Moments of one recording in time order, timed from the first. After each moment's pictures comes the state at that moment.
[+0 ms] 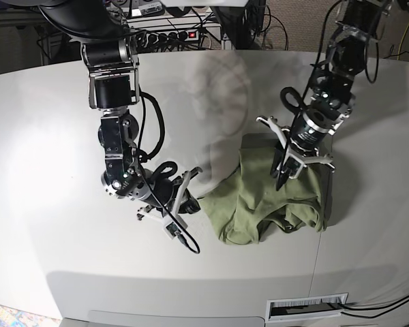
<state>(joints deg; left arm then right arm) 4.2 -18.8 15.8 96.4 -7.3 -11.8 20.6 22.6 4.0 -4.3 67.7 6.4 39.8 -36.6</state>
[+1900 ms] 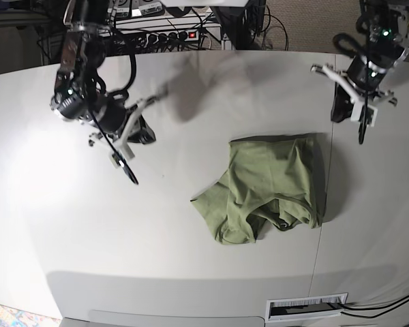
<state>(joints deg) 36.6 -22.8 -14.1 122.6 -25.8 -14.3 35.6 -8.0 10.7 12.0 105.6 27.8 39.8 -63.0</state>
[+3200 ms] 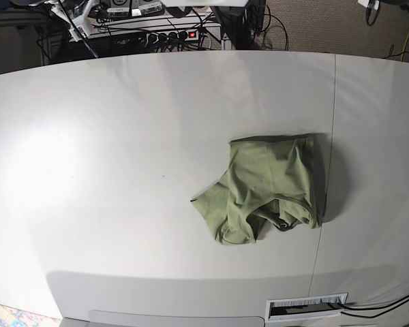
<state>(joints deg) 66.7 -18.1 -21.2 98.0 -39.3 -30.7 31.1 -54.1 14.8 29.8 111.1 32.0 39.8 -59.2</state>
